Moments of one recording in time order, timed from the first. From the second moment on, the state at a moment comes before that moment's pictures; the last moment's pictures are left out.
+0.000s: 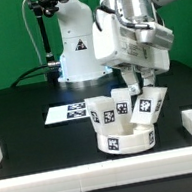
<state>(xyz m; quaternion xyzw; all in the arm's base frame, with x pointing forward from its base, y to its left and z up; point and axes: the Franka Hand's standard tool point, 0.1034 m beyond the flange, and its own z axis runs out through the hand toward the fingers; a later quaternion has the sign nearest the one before) 0.568 0.053 0.086 -0.40 0.89 -0.12 0.20</state>
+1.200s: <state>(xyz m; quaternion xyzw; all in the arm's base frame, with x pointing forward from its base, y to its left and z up) 0.554 0.019 0.061 -0.53 0.82 -0.15 0.15</state>
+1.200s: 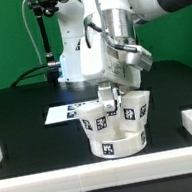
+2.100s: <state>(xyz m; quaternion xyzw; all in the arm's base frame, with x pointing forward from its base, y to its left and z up) 0.543 0.046 0.096 -0.55 0.80 -0.19 0.17</state>
